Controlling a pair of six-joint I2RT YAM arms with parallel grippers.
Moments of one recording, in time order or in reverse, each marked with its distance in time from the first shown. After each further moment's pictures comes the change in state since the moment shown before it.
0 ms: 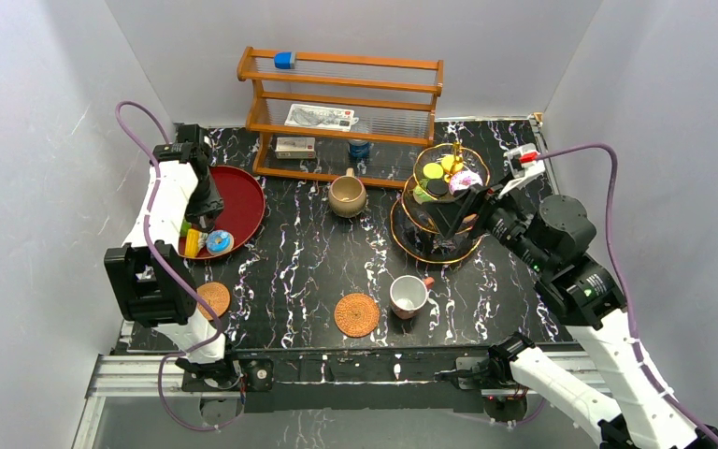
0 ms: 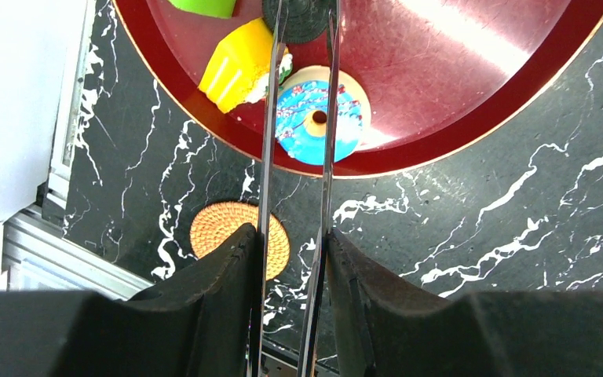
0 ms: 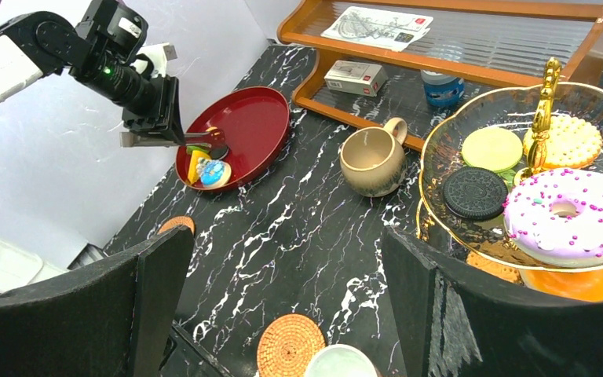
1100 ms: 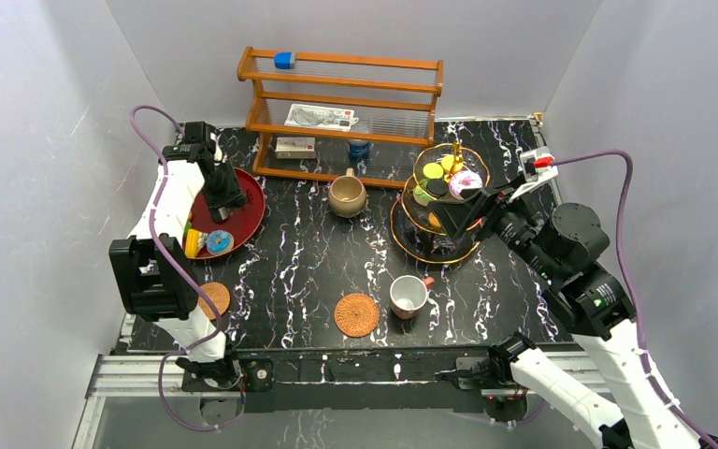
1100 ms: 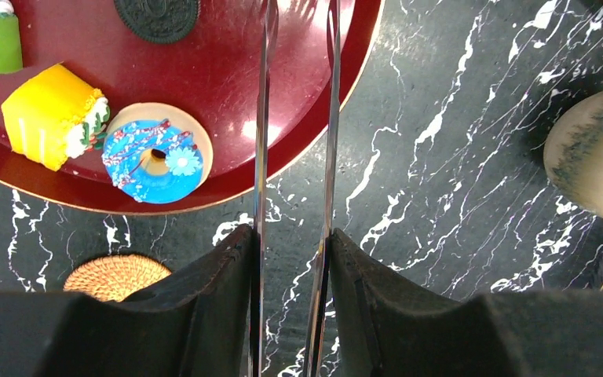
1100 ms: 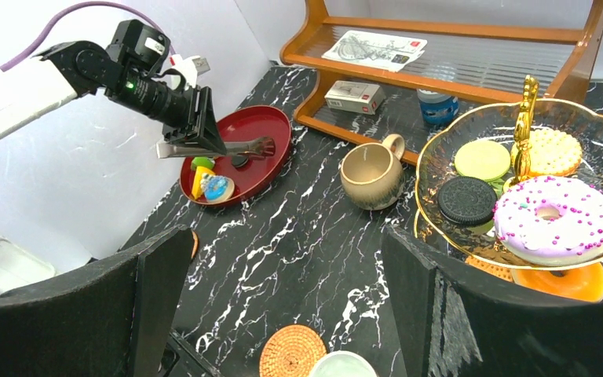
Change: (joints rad) left arm -0.024 0.036 -0.022 0.152 0.306 -0.011; right arm 0.000 -0.028 0.005 0.003 0.019 0.006
